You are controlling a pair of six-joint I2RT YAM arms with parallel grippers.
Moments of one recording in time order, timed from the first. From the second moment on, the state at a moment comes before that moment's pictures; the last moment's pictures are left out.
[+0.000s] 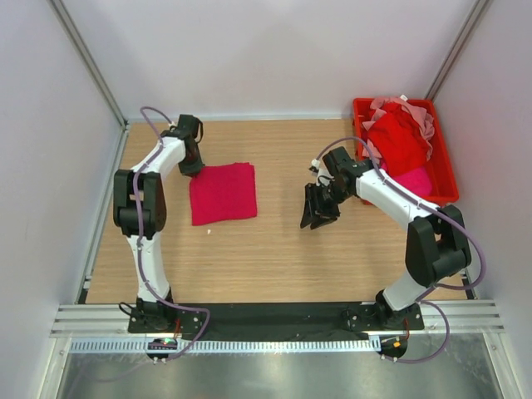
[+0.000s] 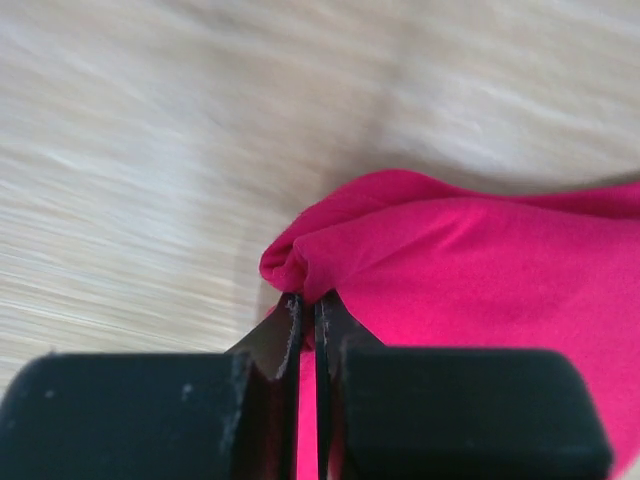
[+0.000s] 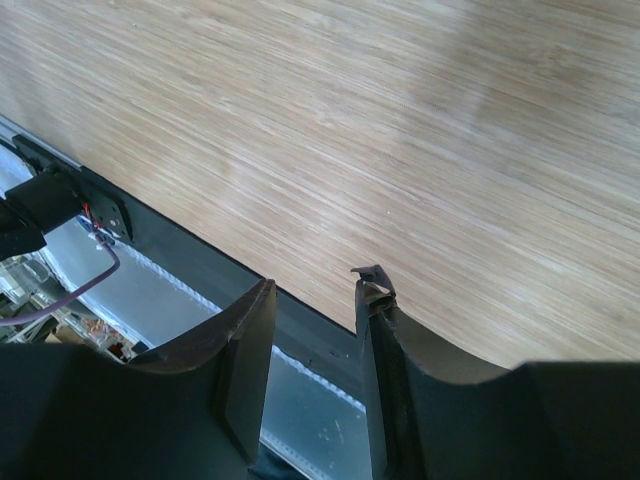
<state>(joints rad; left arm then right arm) -0.13 2.09 1.64 -0.73 -0.12 -0.44 0.40 1.59 1.16 -0.84 -0.51 0.35</state>
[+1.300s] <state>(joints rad) 0.07 2.60 2.27 -0.12 -0.62 0.44 0.33 1.87 1.30 -0.96 -0.44 0.31</state>
